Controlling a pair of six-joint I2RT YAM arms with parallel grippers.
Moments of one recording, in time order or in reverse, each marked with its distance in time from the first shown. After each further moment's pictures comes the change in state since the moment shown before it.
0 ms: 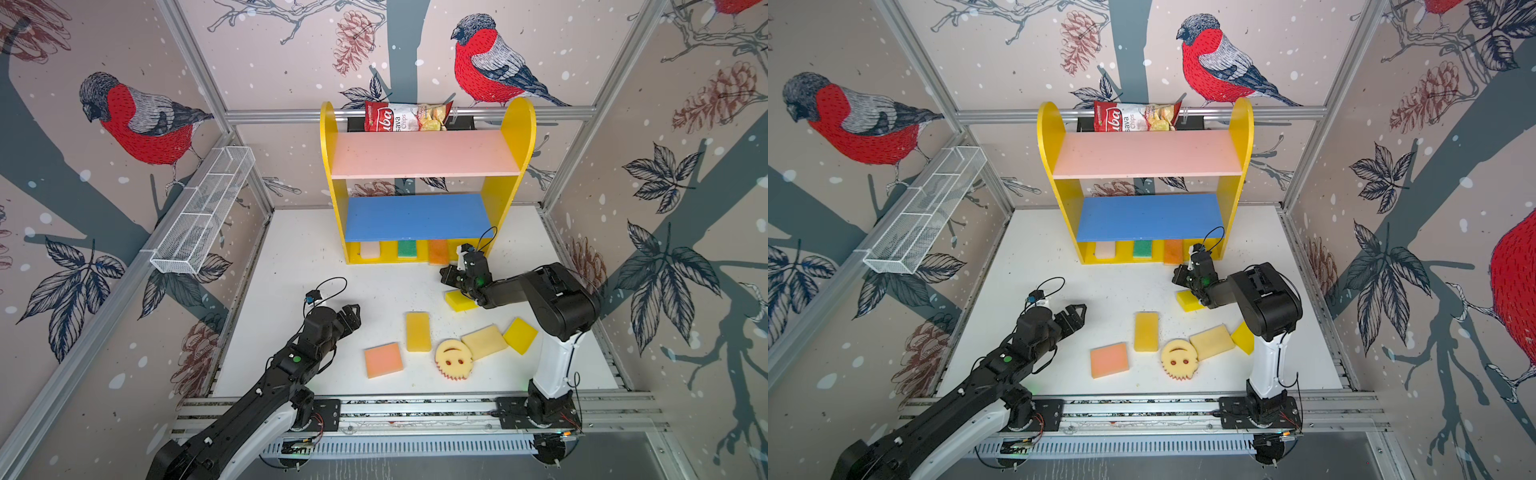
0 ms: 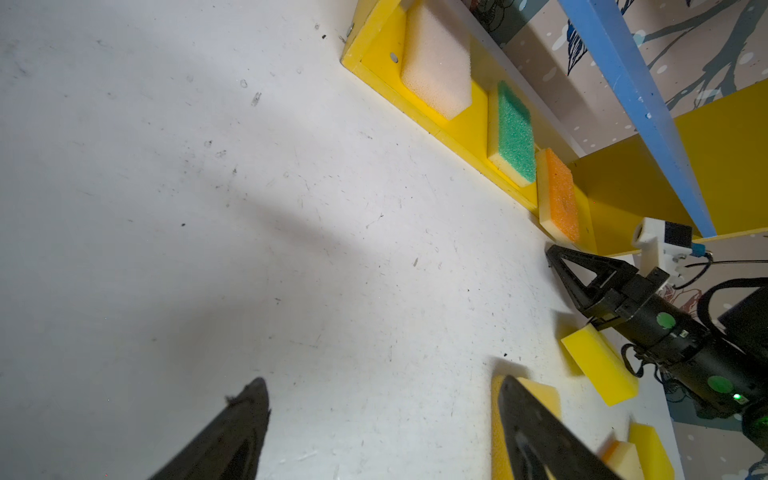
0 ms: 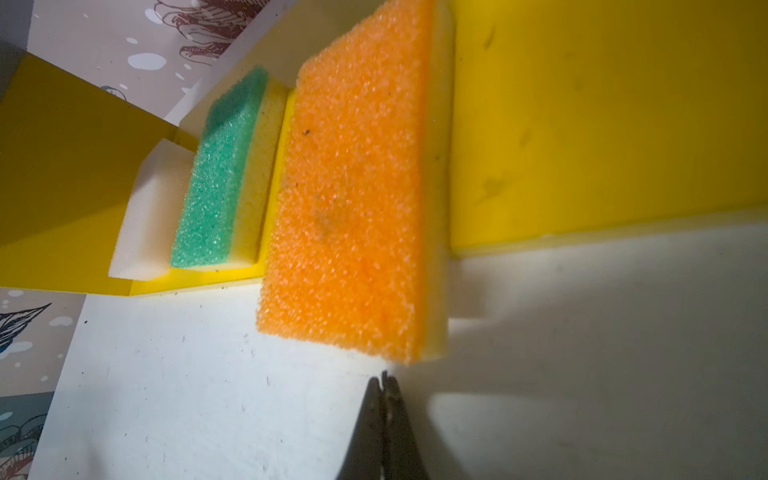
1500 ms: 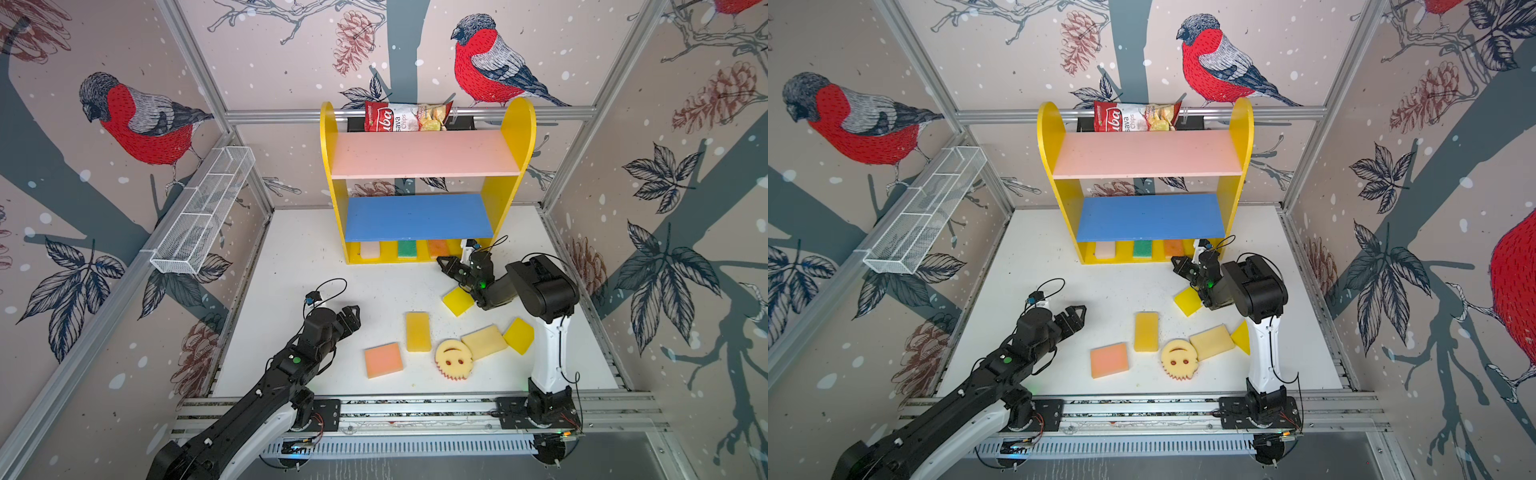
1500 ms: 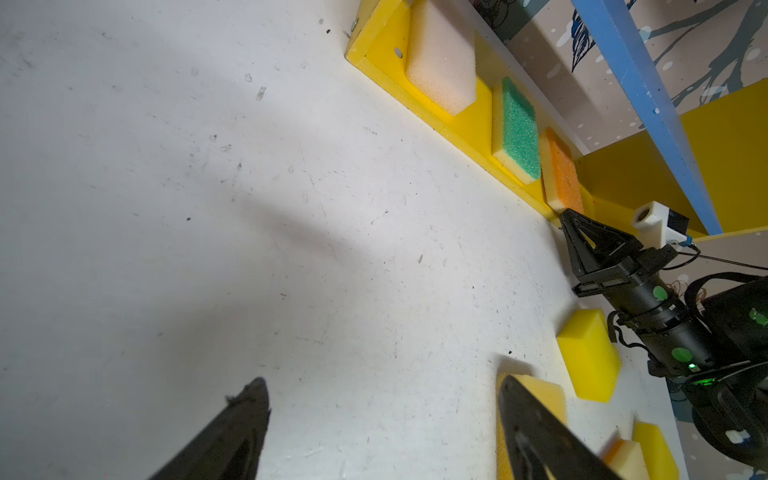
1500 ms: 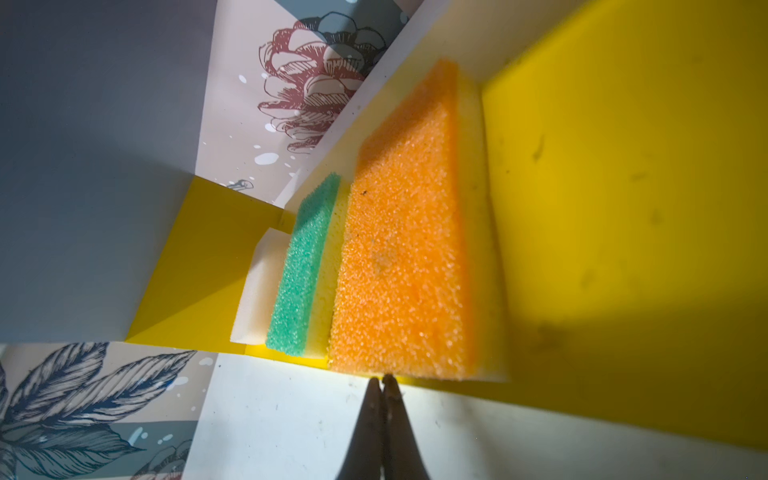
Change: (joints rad) left arm 0.000 -0.001 -0.010 -0.004 0.000 0.000; right arm -0.056 0.192 0.032 0.435 -0.161 0.221
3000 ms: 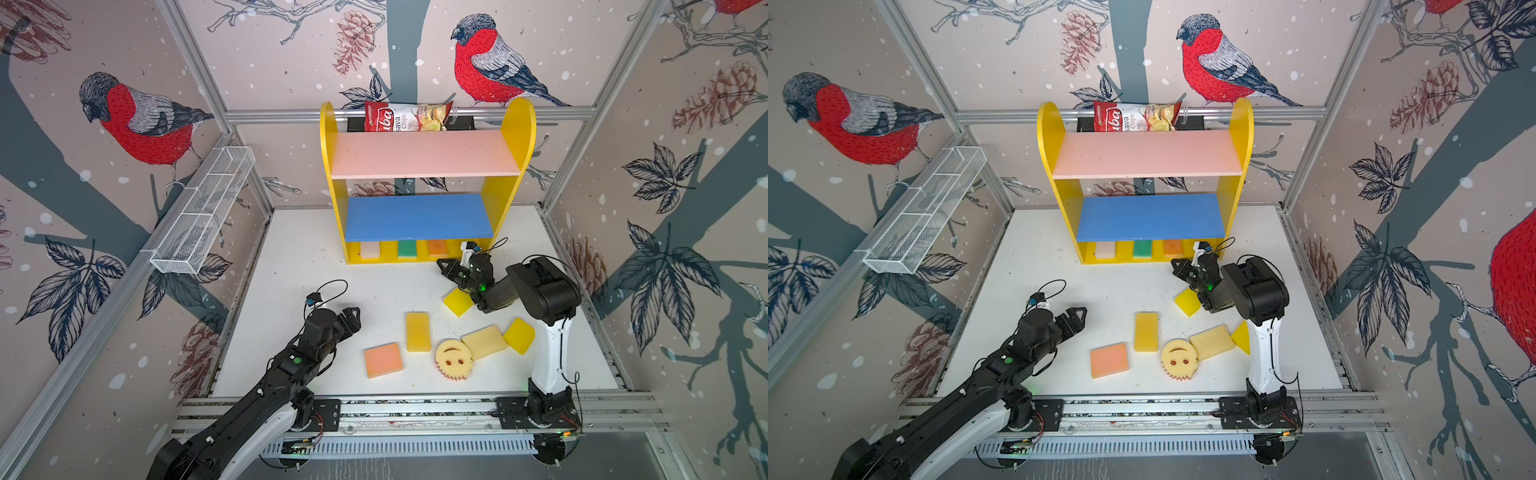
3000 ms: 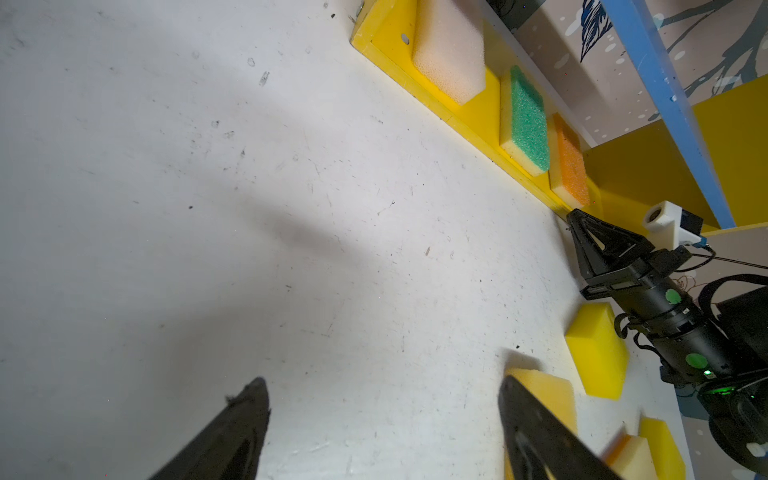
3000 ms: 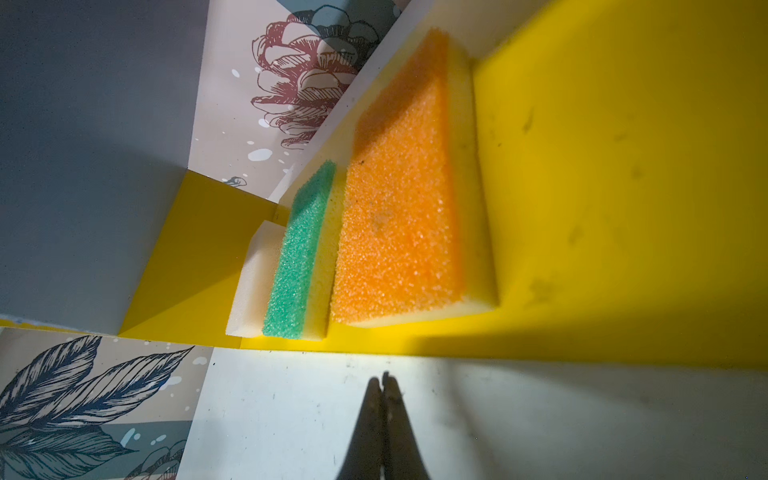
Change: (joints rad) left arm 0.000 0.005 -0.013 0.008 0.008 -0.001; right arm 0.017 -0.034 -0.039 -0.025 0.038 -0.003
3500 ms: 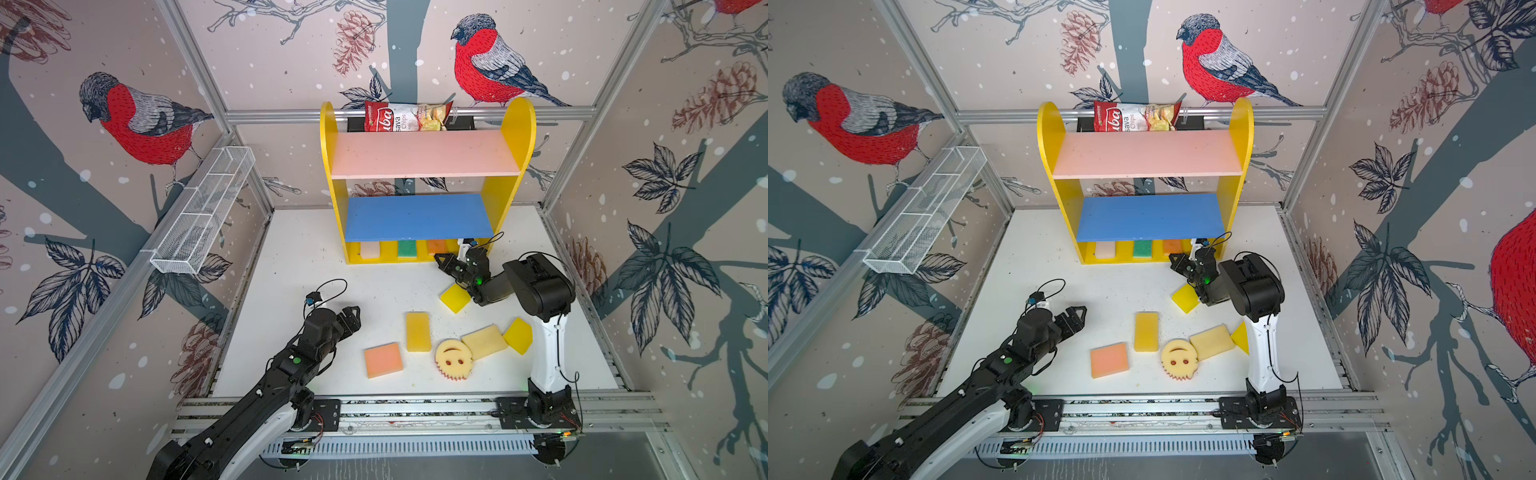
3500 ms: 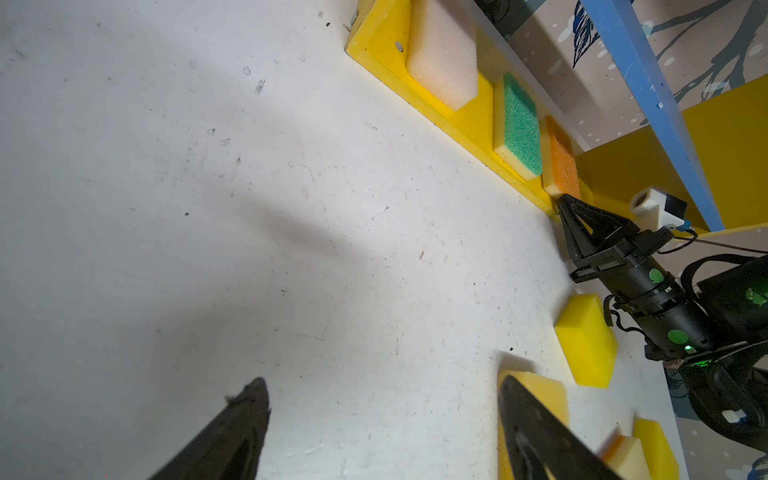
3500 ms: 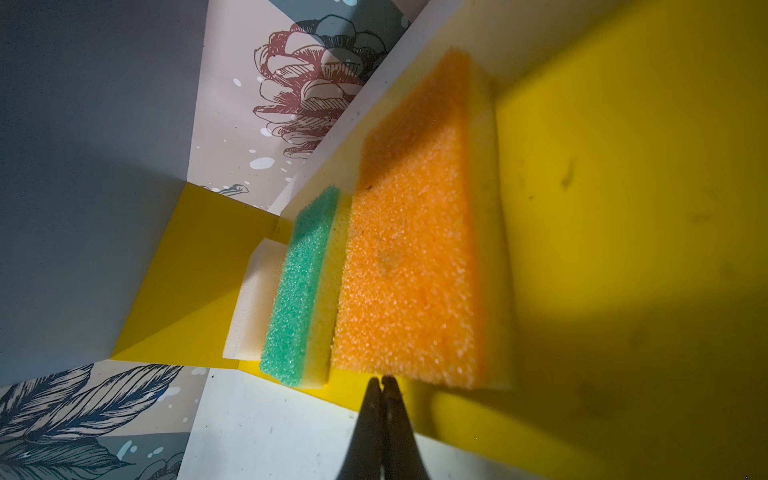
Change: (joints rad) left arm 0.000 -0.003 0.006 -0.003 -0.001 0.001; right arm 0.000 0.060 0.108 -0.033 -0.011 -0.003
